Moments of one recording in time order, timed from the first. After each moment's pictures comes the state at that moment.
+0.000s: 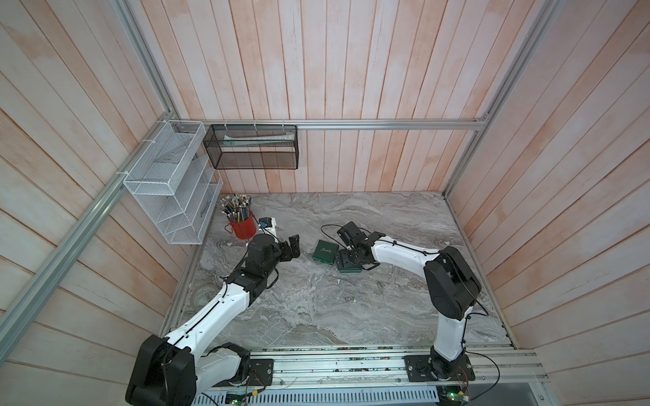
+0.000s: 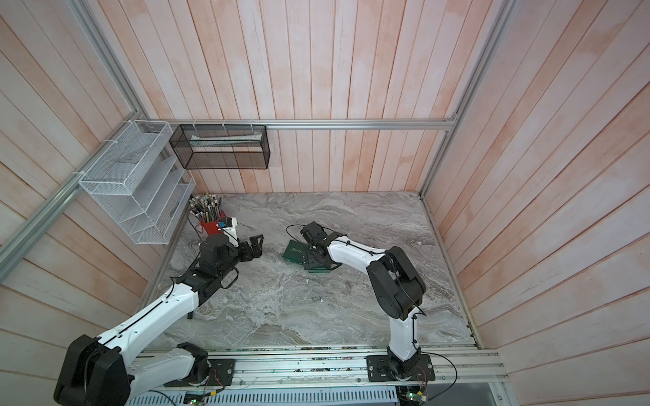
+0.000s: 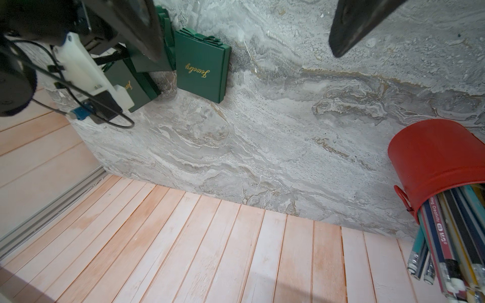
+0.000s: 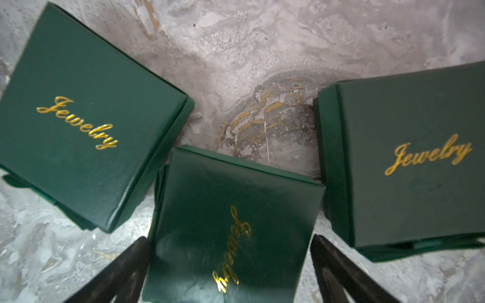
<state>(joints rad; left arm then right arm) -0.39 1.16 0.69 0.05 -0.09 -0.39 0.71 1.91 1.33 -0.60 0.17 0.42</state>
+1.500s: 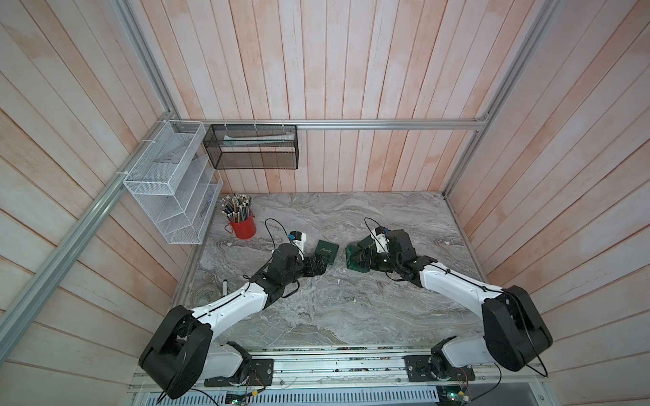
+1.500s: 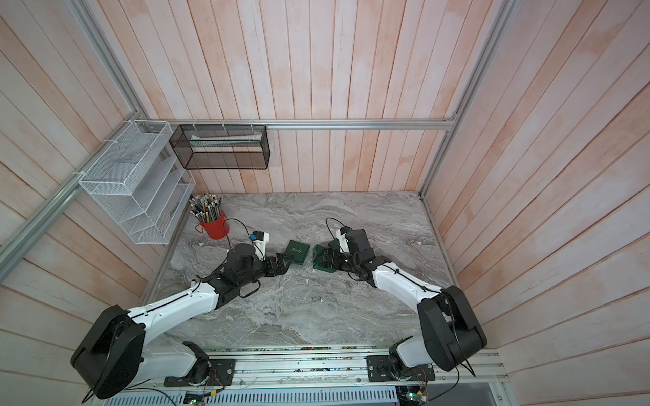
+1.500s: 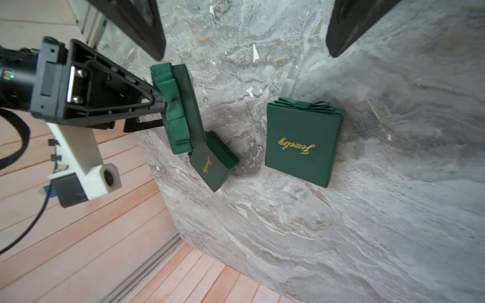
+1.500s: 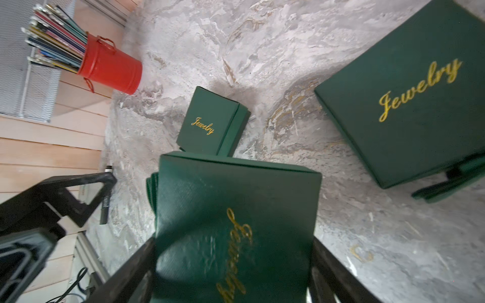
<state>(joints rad) -0.59 1.33 0.64 0.19 0.19 -0.62 0.48 1.41 0.77 -0.07 -0.38 0.61</state>
